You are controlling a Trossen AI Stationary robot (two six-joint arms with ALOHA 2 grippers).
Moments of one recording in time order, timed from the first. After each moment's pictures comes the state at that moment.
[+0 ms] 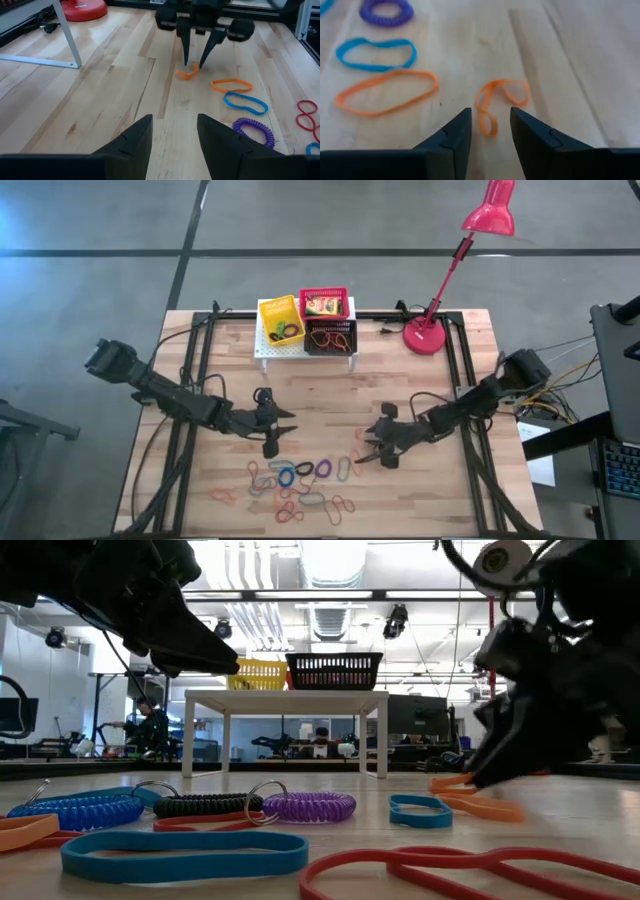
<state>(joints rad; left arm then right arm) -0.38 1.33 0.48 0.33 -0.46 -0.30 0.43 1.61 0.42 0.44 0.37 0.38</state>
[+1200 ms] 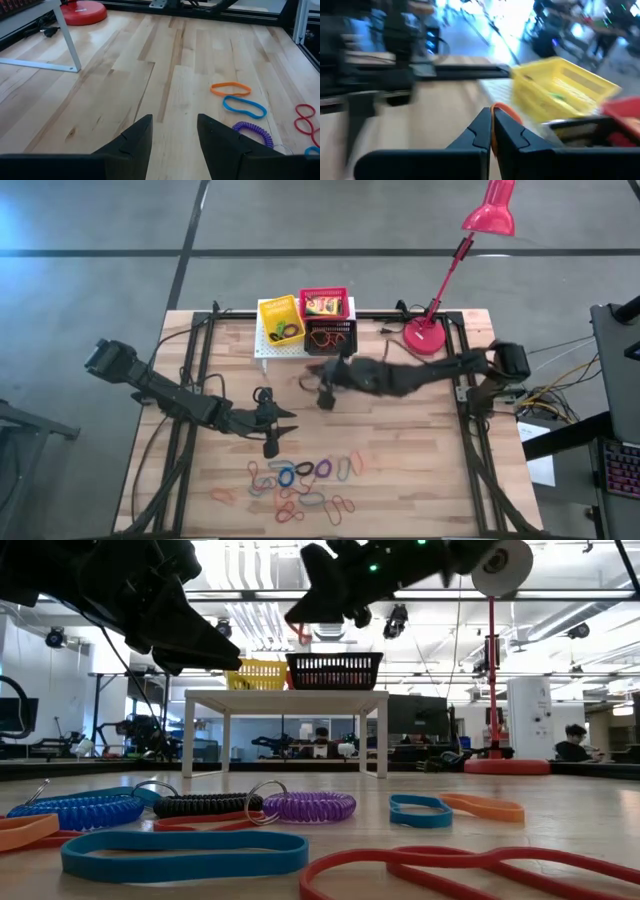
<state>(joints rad) -0.38 1.33 0.48 0.34 -0.46 -0.29 0.00 1.70 1.10 0.35 0.37 -0.06</state>
